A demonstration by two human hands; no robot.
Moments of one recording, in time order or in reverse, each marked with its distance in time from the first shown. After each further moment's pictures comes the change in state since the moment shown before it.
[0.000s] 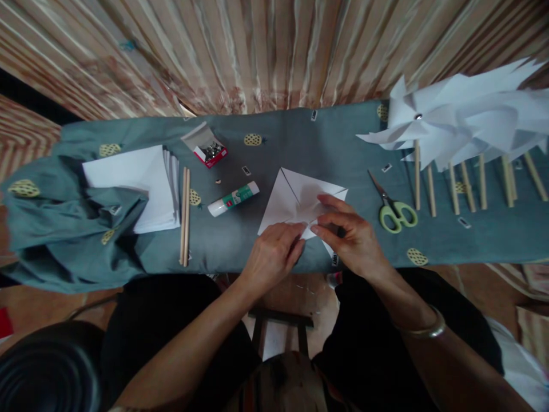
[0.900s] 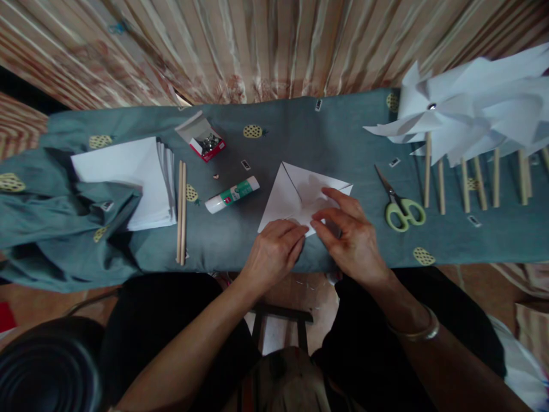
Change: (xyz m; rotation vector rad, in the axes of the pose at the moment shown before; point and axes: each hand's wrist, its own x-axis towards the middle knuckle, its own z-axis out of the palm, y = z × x) left_hand 0.002 -0.003 0.004 -0.017 0.022 0.018; right_hand -0.002 -0.010 0.009 -0.281 0.102 -0.141
